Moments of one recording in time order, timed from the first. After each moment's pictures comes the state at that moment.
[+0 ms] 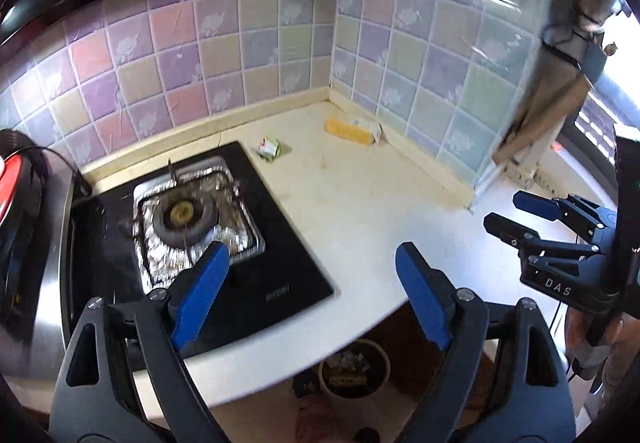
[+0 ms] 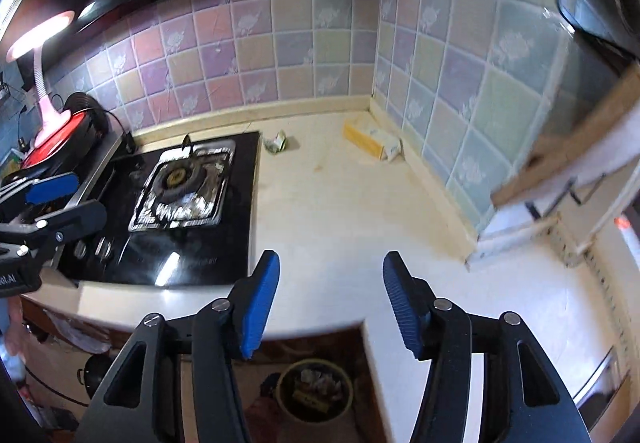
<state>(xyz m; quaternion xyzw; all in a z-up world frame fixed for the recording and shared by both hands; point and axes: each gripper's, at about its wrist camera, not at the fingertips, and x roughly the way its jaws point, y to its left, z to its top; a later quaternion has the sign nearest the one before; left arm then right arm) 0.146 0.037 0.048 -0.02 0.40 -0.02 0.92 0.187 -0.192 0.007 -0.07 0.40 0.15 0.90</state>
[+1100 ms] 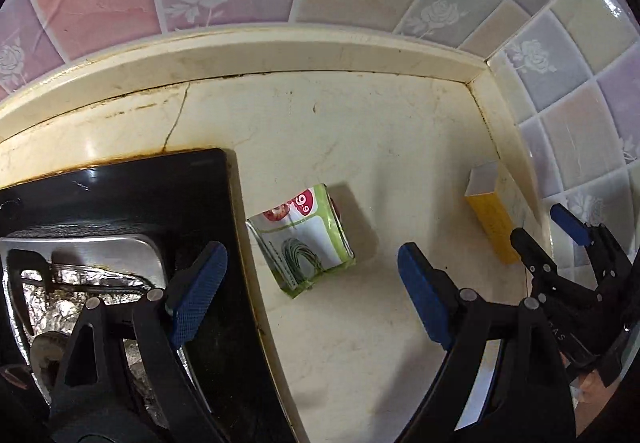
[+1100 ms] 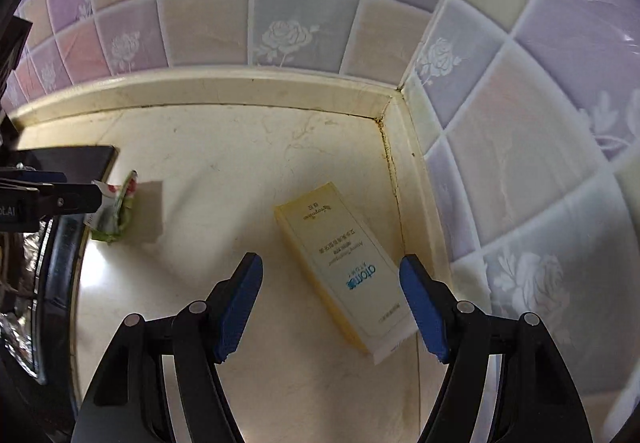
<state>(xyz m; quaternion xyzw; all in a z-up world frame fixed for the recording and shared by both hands) 0.588 0.147 -0.198 -0.19 0.58 0.06 0.79 0.686 -0.093 -0.182 -0.20 0.49 0.15 0.83</state>
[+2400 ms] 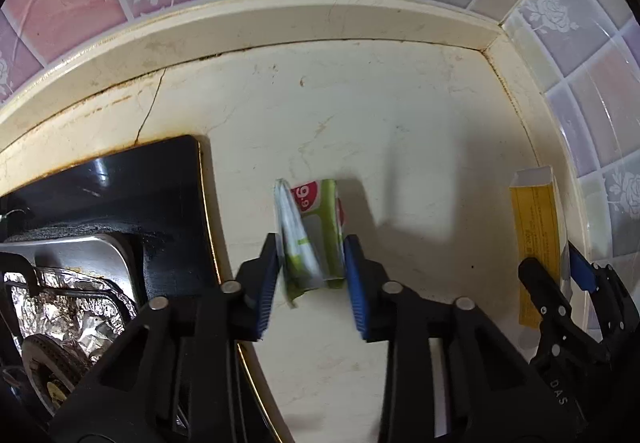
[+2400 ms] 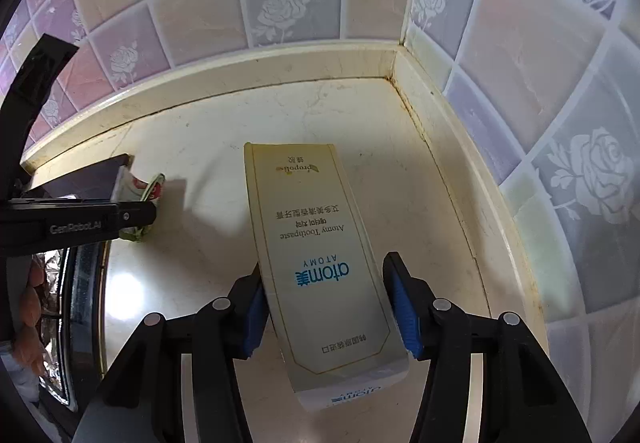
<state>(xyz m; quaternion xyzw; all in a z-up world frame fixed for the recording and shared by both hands) 0.610 0.112 -0.227 -0.14 0.60 0.07 0.79 0.649 -0.099 -0.209 -0.09 0.51 0.14 0.85</state>
